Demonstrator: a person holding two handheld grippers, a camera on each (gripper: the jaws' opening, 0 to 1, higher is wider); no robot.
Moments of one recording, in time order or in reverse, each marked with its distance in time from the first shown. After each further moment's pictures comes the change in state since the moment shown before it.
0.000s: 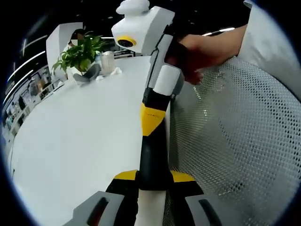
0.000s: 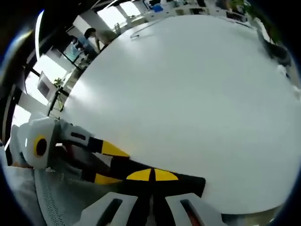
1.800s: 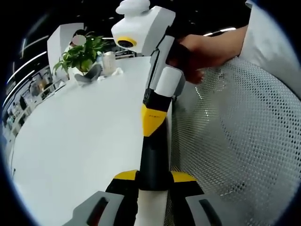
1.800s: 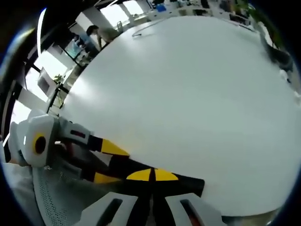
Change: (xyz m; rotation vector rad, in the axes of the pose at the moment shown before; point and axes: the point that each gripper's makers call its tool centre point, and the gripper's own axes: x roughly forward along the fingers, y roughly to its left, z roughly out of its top) left arm 0.001 0.002 0.000 0.005 -0.002 0.017; right arm 0.000 -0.001 -0.001 -0.024 0.013 -0.012
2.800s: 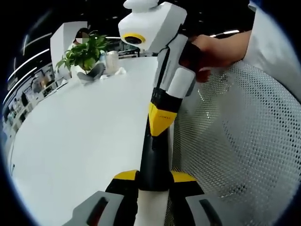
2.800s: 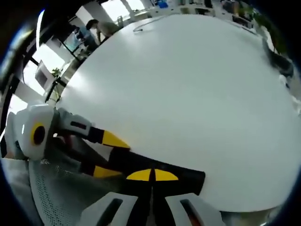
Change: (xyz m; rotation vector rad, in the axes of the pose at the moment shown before) left arm 0.000 0.002 0.001 -0.028 -0.009 0.011; right arm -0.003 0.003 -0.008 -0.061 0.025 -0.059
